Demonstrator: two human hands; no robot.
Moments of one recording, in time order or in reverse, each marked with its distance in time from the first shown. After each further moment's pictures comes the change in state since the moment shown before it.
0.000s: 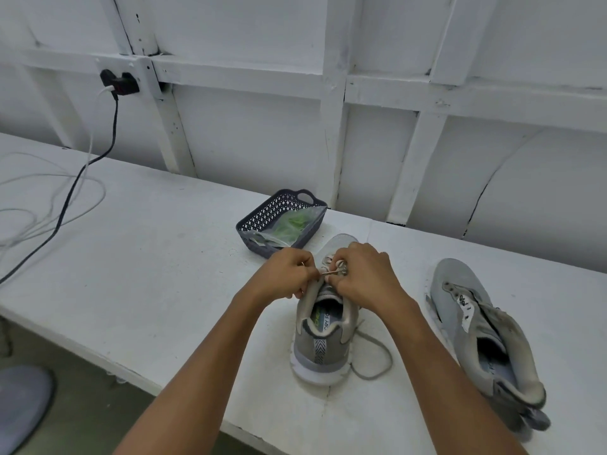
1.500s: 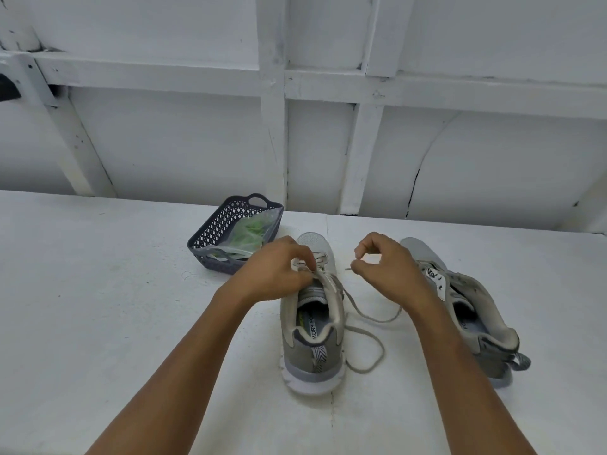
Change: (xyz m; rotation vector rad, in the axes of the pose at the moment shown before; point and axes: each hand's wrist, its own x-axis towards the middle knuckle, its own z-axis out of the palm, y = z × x) left_hand 0.029 0.005 -0.008 0.356 -0.132 0.459; right_hand -0.041 0.031 -0.014 0.499 0.300 0.343
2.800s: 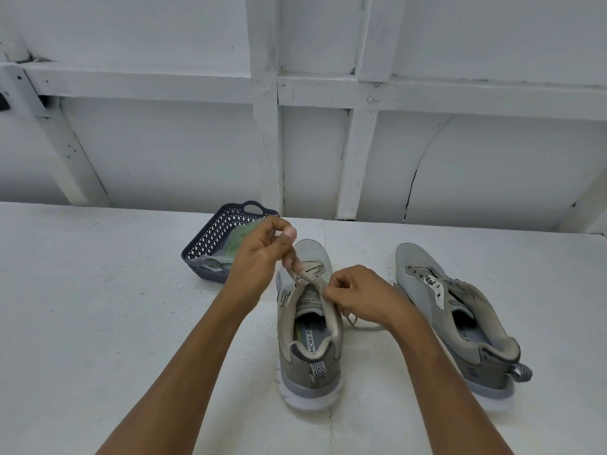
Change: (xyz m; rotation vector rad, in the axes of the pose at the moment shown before) left_hand -0.001 0.011 -0.004 -0.923 0.339 0.052; right_hand 0.001 -0.006 0.021 -0.062 -0.348 0.043
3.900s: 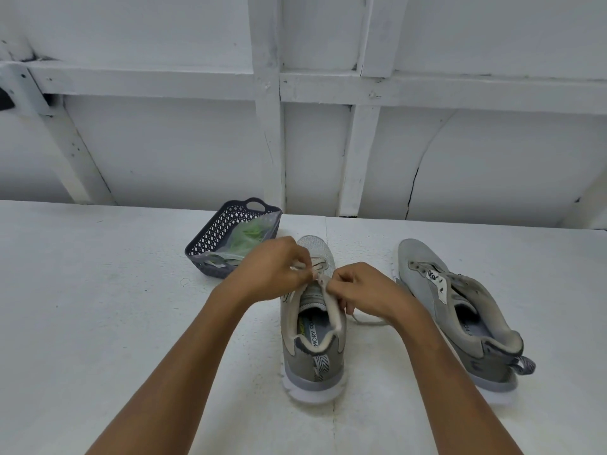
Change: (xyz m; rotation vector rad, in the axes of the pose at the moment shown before) left_hand 0.008 0.002 -0.004 1.047 -0.332 0.062; right_hand 0.001 0.002 0.002 0.080 -0.058 0.032
